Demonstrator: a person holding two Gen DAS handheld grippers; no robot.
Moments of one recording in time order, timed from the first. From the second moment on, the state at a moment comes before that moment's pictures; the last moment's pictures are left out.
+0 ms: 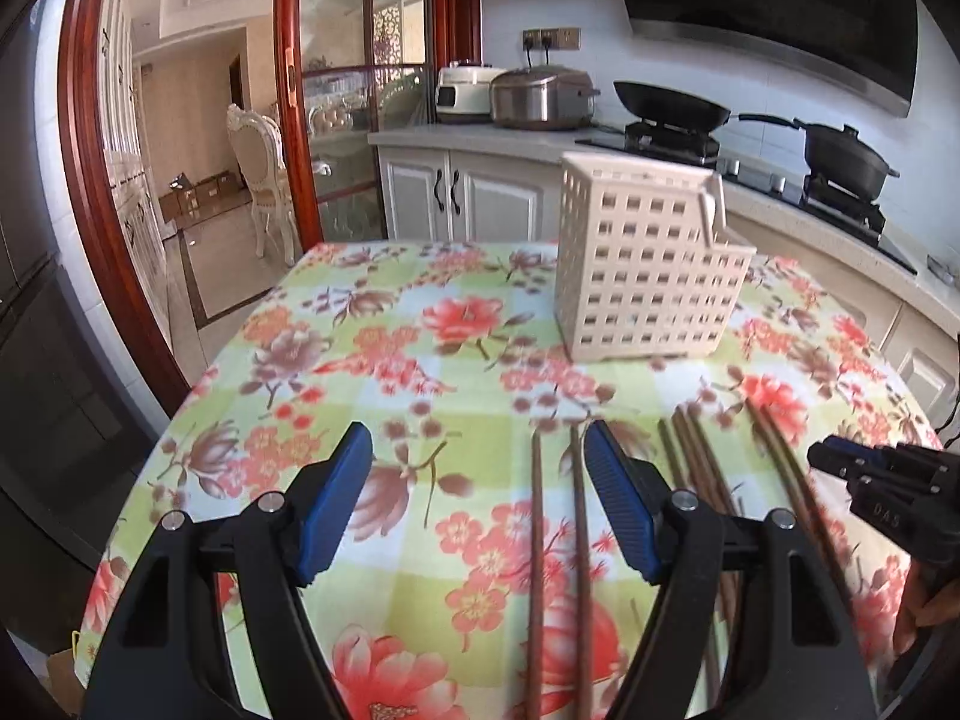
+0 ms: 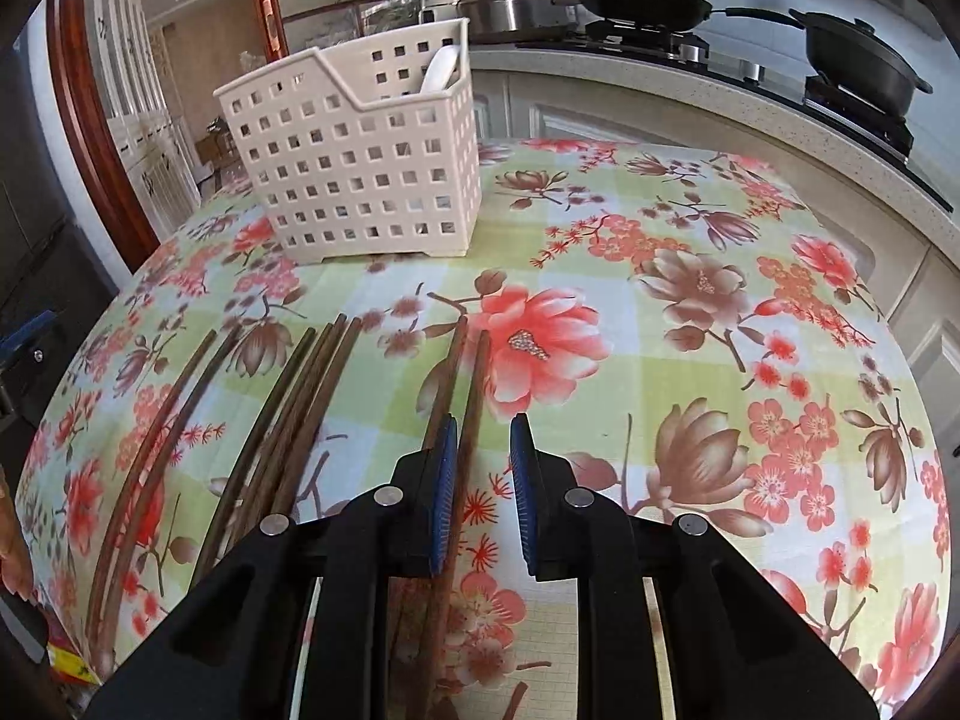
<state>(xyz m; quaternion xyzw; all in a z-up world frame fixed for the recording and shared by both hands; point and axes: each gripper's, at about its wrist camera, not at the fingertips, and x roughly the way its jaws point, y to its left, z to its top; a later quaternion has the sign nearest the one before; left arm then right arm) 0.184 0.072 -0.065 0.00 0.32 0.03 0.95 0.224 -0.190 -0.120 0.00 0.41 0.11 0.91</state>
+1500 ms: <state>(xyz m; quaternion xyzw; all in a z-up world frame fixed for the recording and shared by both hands) 0.229 0.042 -0.129 0.06 0.44 -0.04 0.89 0.237 -0.174 -0.133 -0.06 0.44 0.10 0.89</state>
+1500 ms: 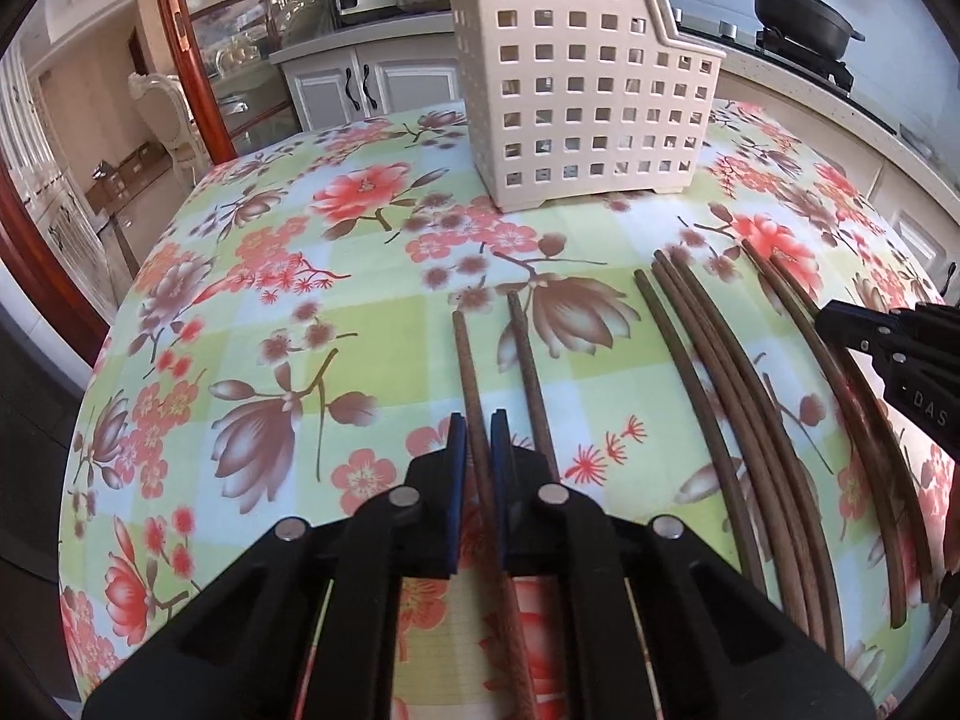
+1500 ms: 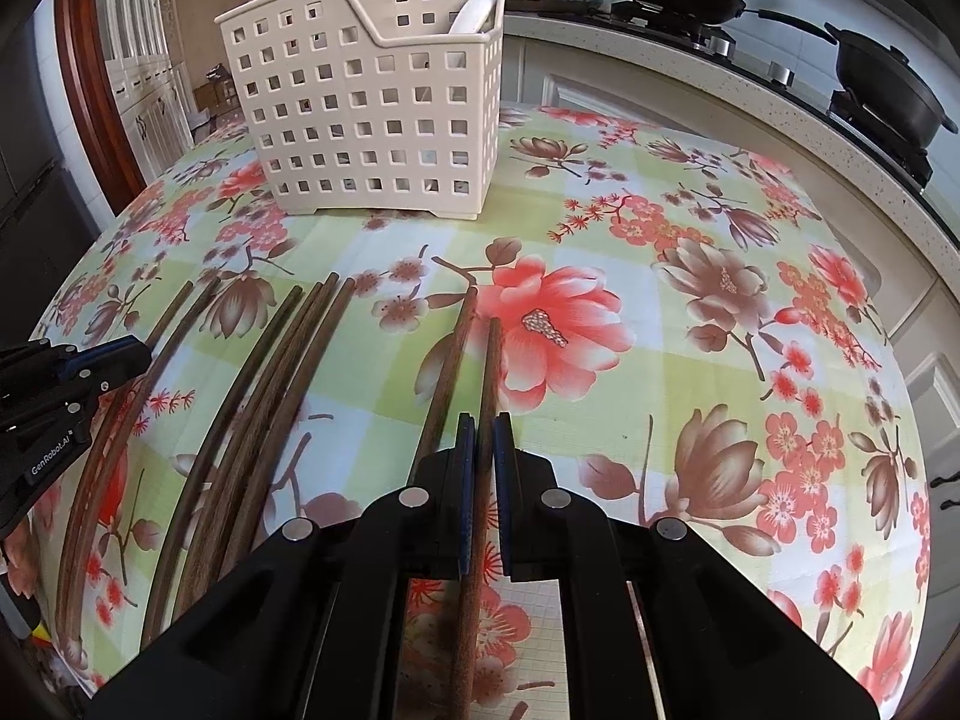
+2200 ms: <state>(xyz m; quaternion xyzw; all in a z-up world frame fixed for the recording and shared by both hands) 0.220 0.050 -0.109 0.03 0.42 -0.05 0.91 0.233 -0.182 -0.120 -0.03 0.41 0.11 0.90</state>
